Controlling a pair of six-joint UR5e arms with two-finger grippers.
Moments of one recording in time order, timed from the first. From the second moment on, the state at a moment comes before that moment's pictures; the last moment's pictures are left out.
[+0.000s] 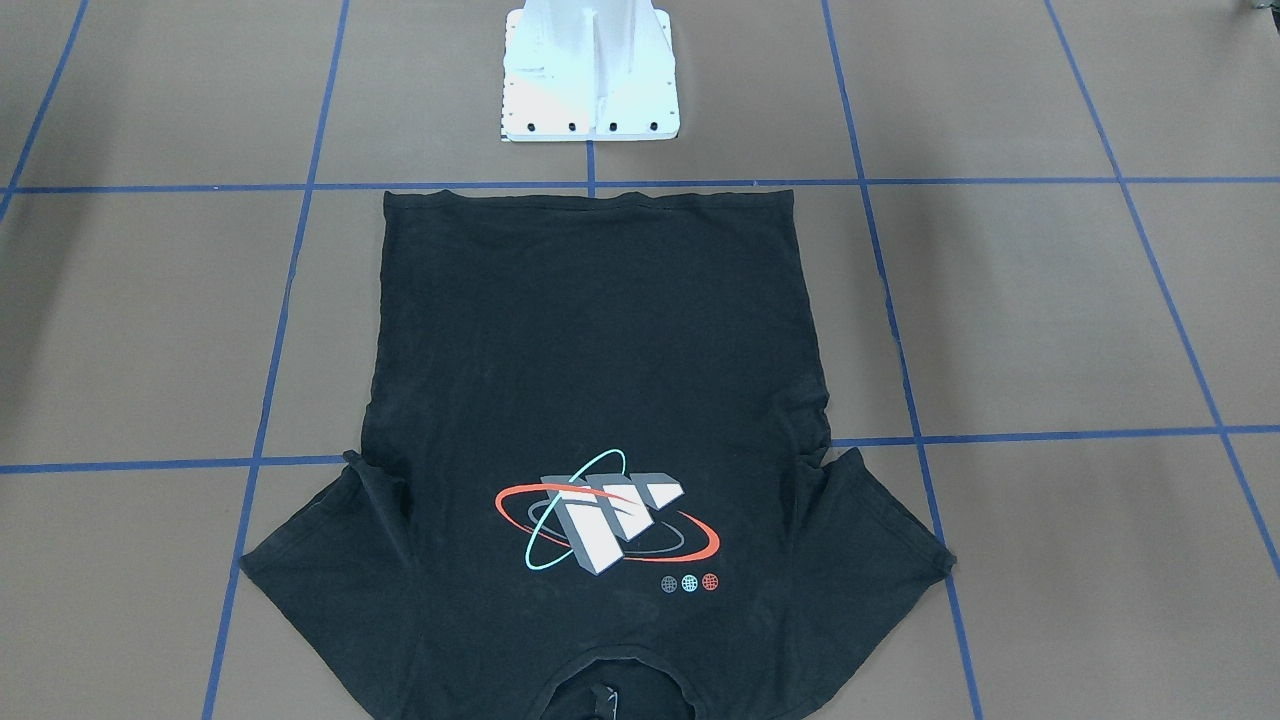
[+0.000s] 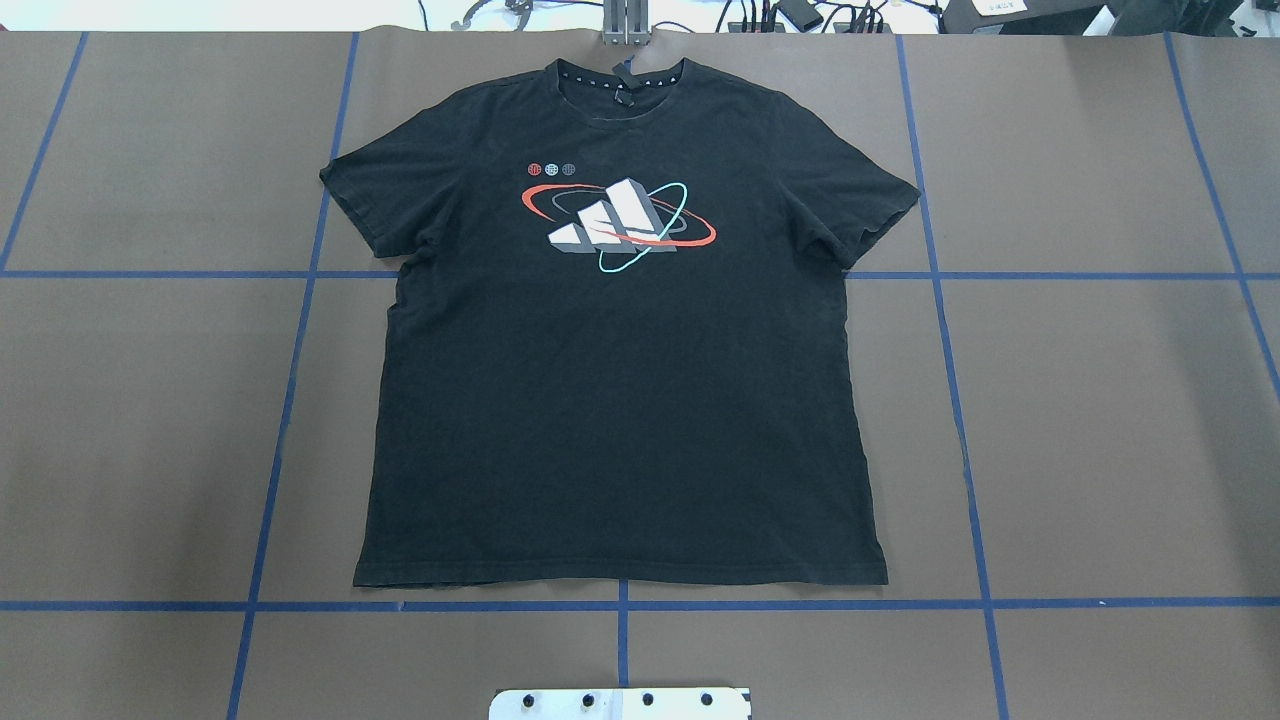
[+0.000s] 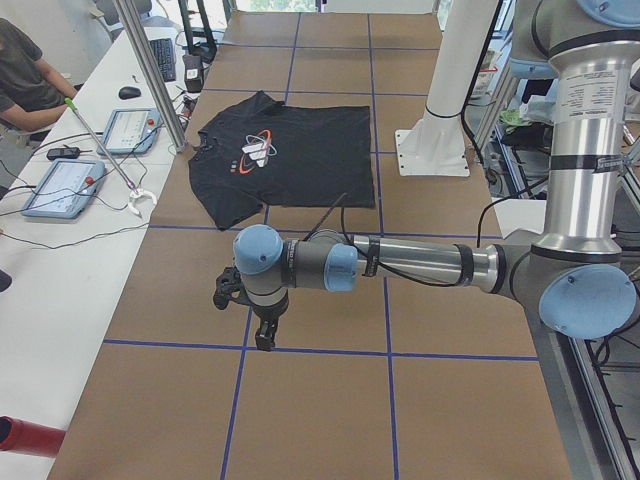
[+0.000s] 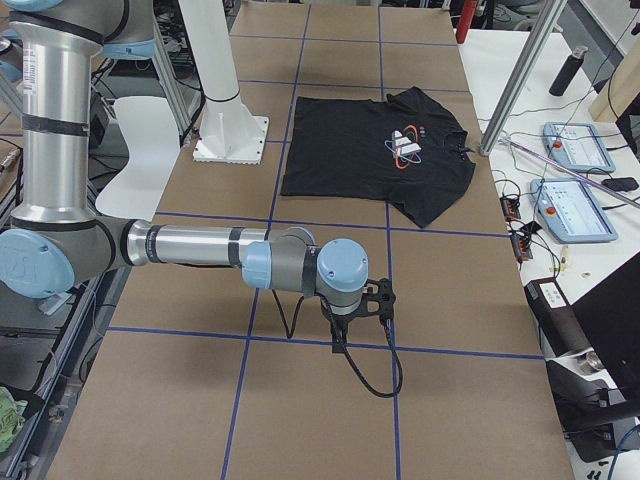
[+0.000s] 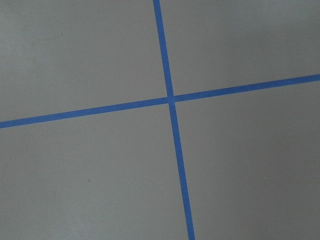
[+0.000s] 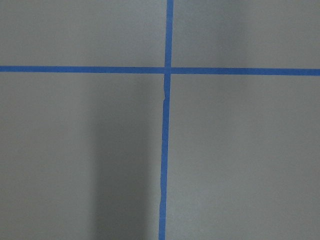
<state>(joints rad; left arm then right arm) -1.56 -1.56 -1.65 -1.55 -2.35 0.10 1.64 -1.69 1.71 -1.64 2.42 -0.10</state>
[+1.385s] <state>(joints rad) -1.54 -1.70 -1.55 -1.85 -2.36 -0.13 1.46 -1.37 1.68 -1.64 2.42 0.13</state>
